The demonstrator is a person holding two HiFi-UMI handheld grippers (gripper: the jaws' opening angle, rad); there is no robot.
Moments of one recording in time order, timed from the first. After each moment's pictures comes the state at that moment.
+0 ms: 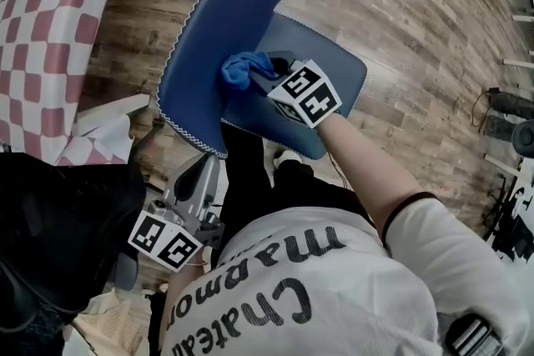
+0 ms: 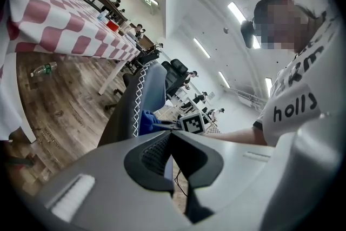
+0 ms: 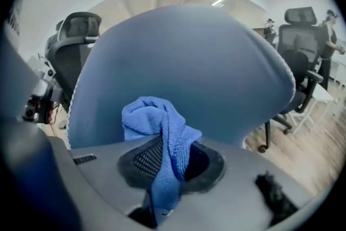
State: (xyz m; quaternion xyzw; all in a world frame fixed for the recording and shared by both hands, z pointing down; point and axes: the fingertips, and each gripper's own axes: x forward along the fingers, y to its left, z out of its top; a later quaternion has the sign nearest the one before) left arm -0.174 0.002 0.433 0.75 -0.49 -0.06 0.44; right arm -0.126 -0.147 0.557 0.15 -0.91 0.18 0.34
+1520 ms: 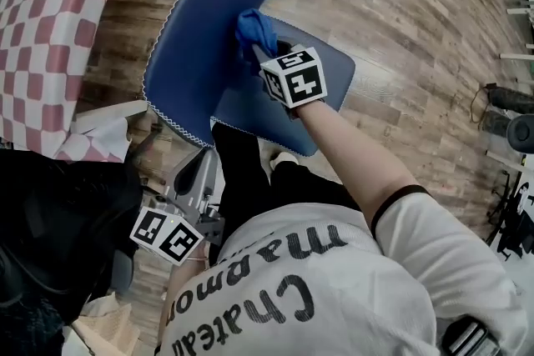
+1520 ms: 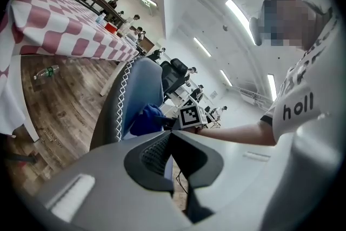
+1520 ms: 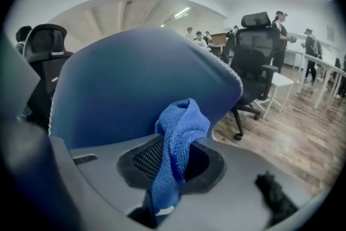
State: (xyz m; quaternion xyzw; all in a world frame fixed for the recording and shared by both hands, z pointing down) left arm -0.148 0.013 0.426 0.75 -0.51 -0.05 0.43; right arm -0.076 -0.195 0.541 0.33 -0.87 0.22 0.31
